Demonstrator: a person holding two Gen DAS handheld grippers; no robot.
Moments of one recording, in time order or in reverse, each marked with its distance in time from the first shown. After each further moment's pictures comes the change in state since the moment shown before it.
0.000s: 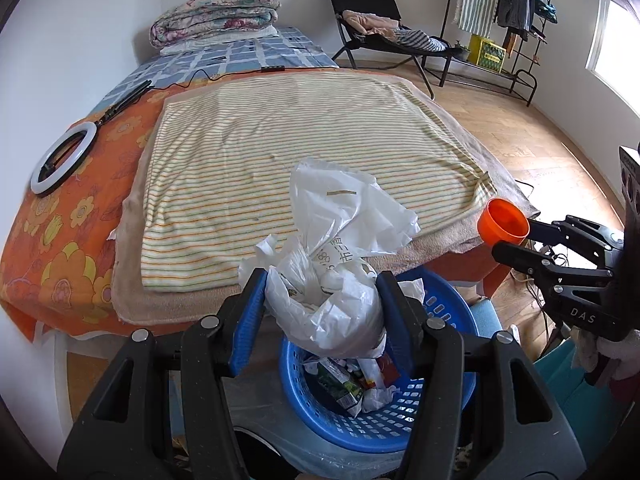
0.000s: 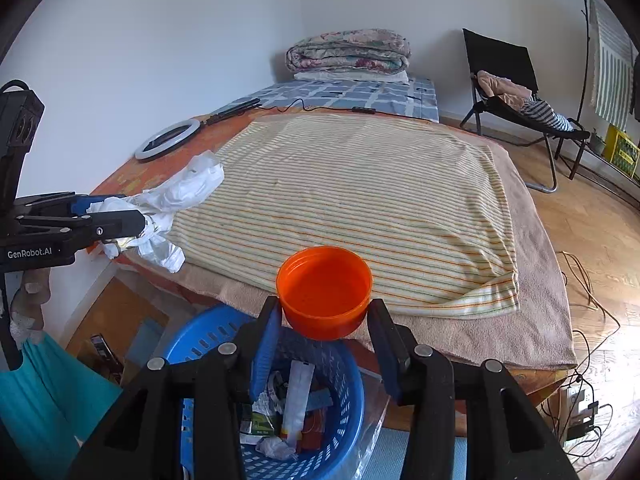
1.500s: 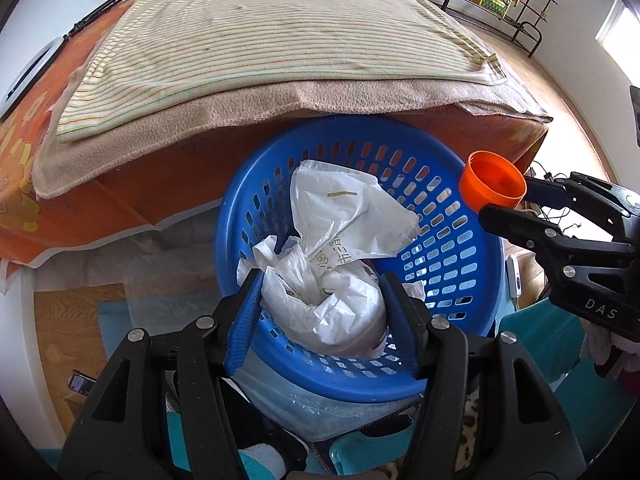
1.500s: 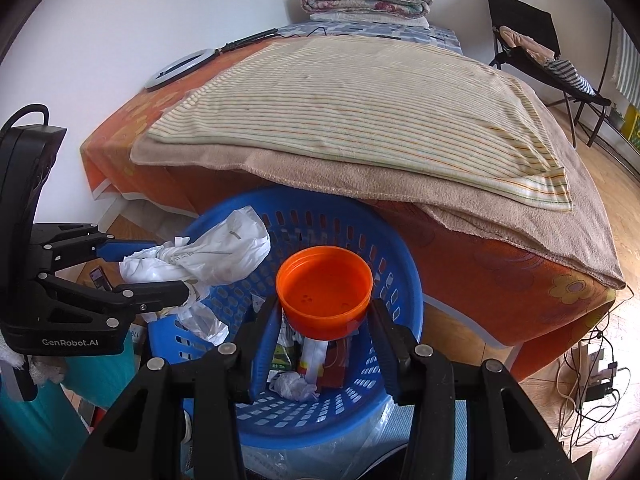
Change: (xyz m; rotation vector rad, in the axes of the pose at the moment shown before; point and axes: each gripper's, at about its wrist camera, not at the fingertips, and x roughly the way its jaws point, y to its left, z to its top) left arm 0.076 -0.019 -0.093 -0.022 0.266 -0.050; right arm 0.035 0.035 -0.081 -0.027 0.197 0.032
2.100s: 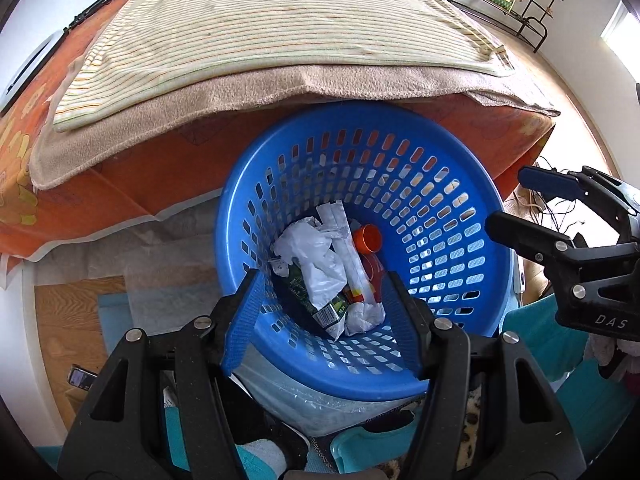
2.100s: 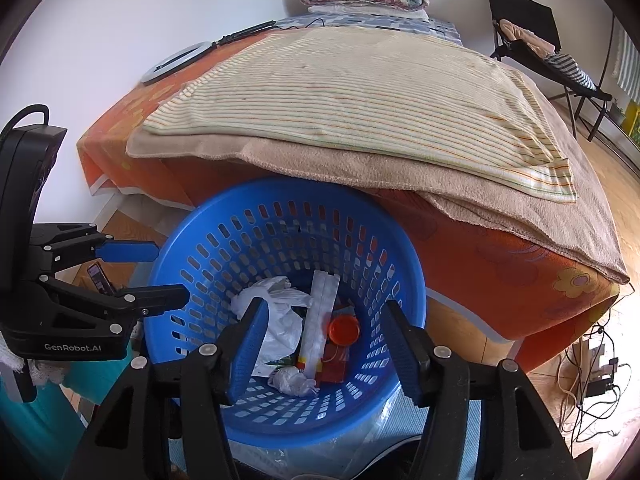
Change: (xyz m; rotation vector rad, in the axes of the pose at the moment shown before) left arm 0.008 0.004 -0.002 -0.008 0.033 0.013; right arm 0.007 0.000 -0.001 0.008 0.028 -0.005
